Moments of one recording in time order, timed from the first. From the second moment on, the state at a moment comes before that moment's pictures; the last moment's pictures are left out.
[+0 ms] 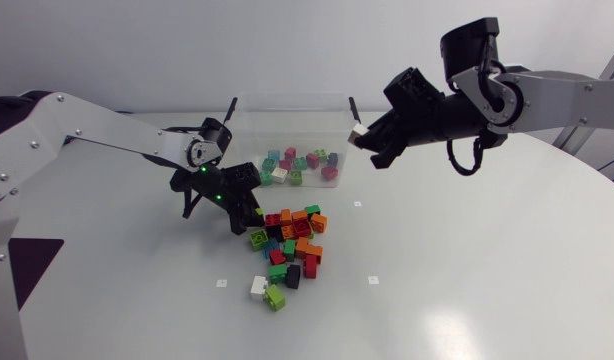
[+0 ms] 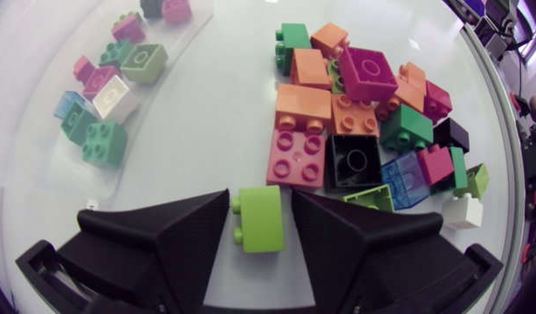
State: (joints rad) left arm -0.27 2.18 1.38 -0.48 0.45 0.97; right arm 0.26 1.66 1.20 -0.21 -0.41 -0.53
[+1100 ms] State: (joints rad) left arm -0.28 1.90 1.47 -0.66 0.44 0.91; right arm 0.29 2.17 1.78 -0.19 -0.38 -0.41
